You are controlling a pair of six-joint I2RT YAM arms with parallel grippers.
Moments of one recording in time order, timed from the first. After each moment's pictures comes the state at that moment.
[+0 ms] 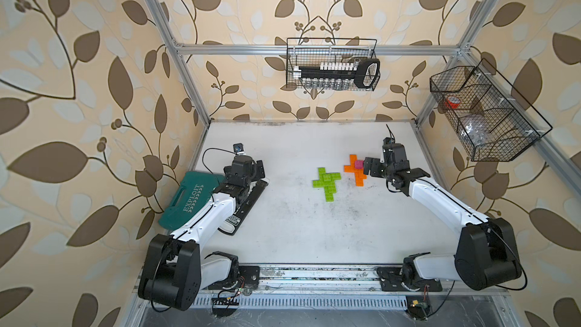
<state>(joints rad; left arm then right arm) -0.18 1.22 0.67 -0.06 -0.30 -0.28 0.19 1.36 0.88 -0.30 0.21 0.30</state>
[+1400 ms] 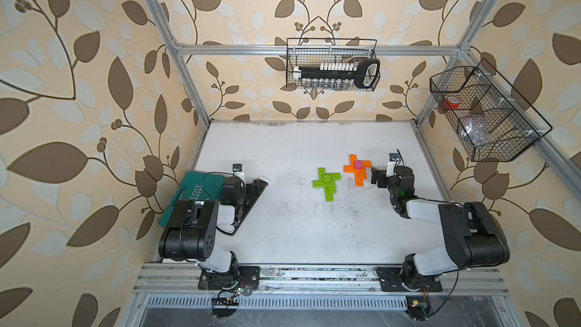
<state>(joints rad) 0.02 1.52 0.33 0.64 0.01 -0.09 0.04 1.50 0.45 0.60 0.16 0.02</state>
